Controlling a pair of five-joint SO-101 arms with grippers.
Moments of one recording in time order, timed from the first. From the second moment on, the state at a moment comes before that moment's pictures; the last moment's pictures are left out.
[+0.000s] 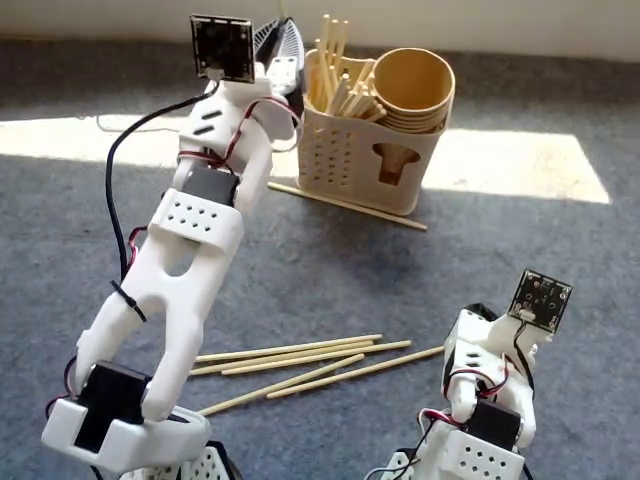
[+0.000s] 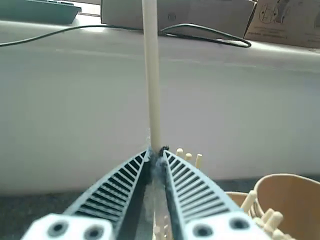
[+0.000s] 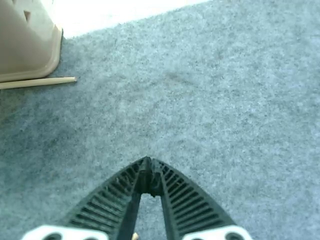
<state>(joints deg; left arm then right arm) 10.9 -6.9 17.1 -0.6 11.9 16.8 -104.5 95.8 56.1 0.7</state>
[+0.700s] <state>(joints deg) 9.5 -8.2 16.2 20.7 11.9 16.8 -104.5 95.8 56.1 0.7</state>
